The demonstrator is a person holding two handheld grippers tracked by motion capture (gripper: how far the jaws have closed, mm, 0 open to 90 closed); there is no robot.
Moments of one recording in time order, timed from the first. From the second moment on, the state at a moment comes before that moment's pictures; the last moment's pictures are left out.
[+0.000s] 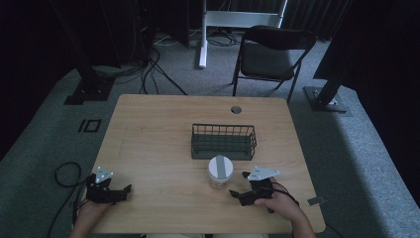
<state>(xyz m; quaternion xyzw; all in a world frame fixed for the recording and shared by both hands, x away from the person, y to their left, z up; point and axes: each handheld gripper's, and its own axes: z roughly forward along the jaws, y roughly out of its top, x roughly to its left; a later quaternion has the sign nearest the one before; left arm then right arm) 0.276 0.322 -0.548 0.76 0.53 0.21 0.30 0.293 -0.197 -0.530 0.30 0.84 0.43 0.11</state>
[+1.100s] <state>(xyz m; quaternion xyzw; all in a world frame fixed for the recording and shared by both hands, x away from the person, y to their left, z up) 0.276 0.322 -0.548 0.76 0.53 0.22 0.30 0.299 -0.160 -0.534 0.32 0.80 0.50 0.11</state>
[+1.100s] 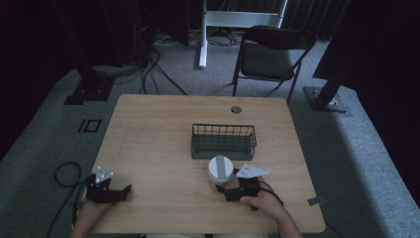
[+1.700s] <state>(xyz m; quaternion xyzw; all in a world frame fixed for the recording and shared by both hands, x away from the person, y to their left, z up) 0.276 0.322 -0.548 0.76 0.53 0.22 0.30 0.304 -0.148 -0.536 0.32 0.79 0.51 0.13</state>
